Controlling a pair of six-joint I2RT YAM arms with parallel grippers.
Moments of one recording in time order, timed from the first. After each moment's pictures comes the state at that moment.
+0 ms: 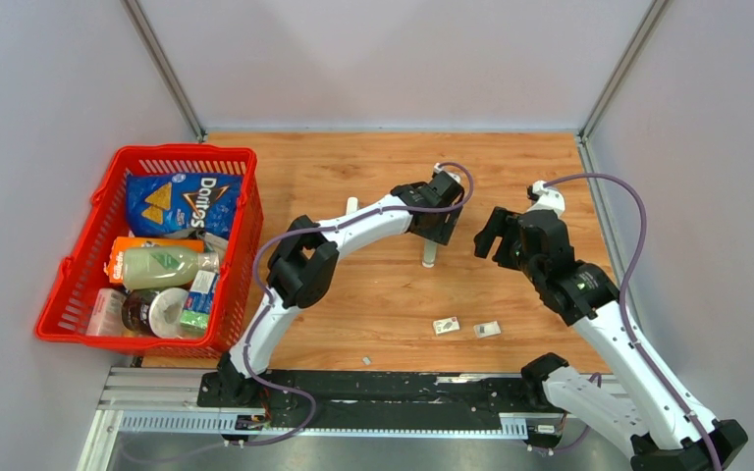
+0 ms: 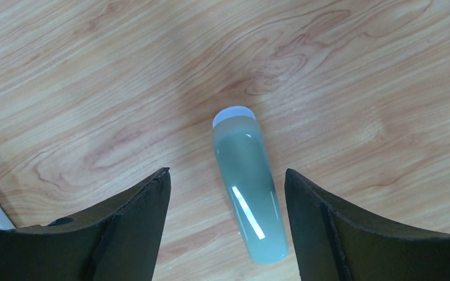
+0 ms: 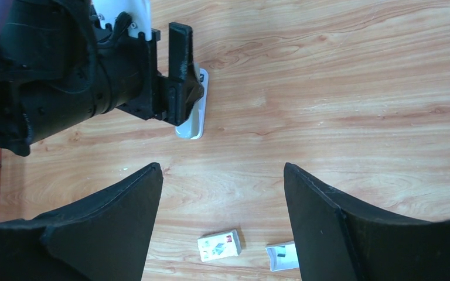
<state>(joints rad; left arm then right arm) -0.89 2.28 1.95 -0.66 -0.21 -0.38 0.47 0.83 0.90 -0.66 0.27 0.56</state>
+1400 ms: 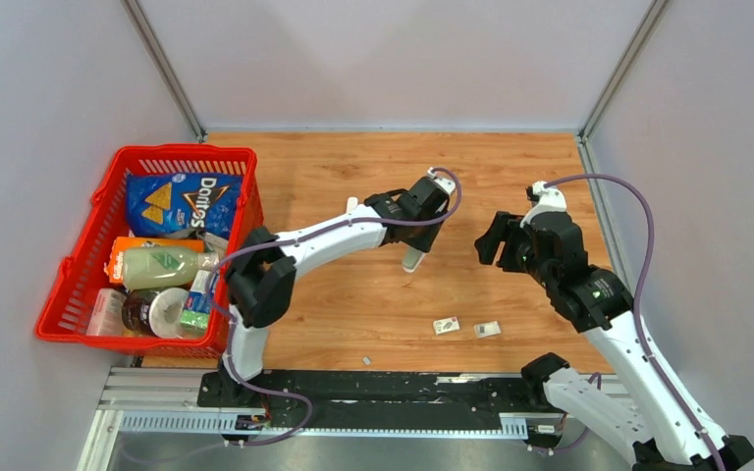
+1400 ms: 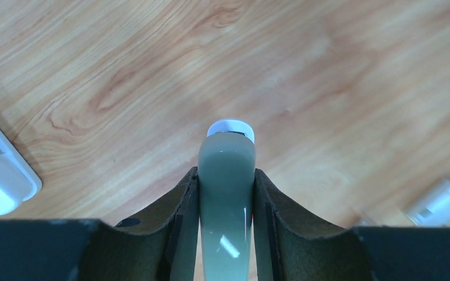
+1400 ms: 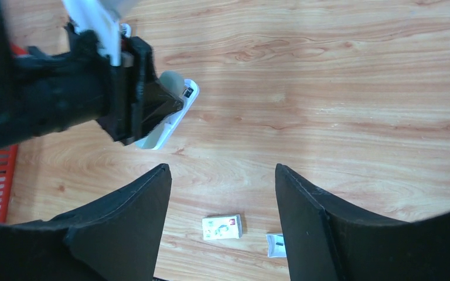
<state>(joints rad) -0.93 2.03 1.68 -0.58 -0.17 -0.31 0.47 0.78 0.94 -0.71 0.17 0.48</state>
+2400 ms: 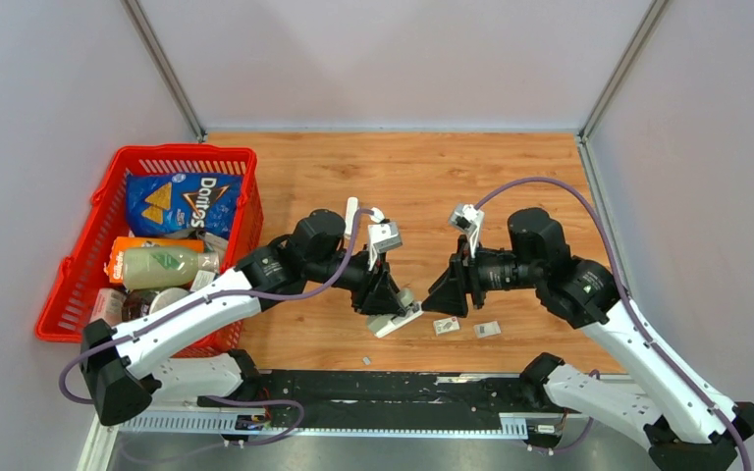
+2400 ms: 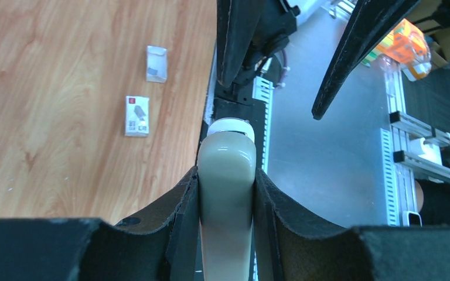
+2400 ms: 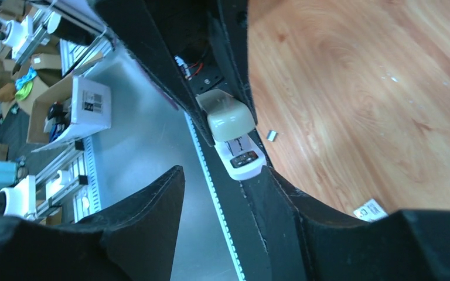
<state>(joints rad) -0.93 1.13 0.99 -0.34 0.66 -0.20 0.67 0.85 1.05 -0.71 -0.68 0.27</state>
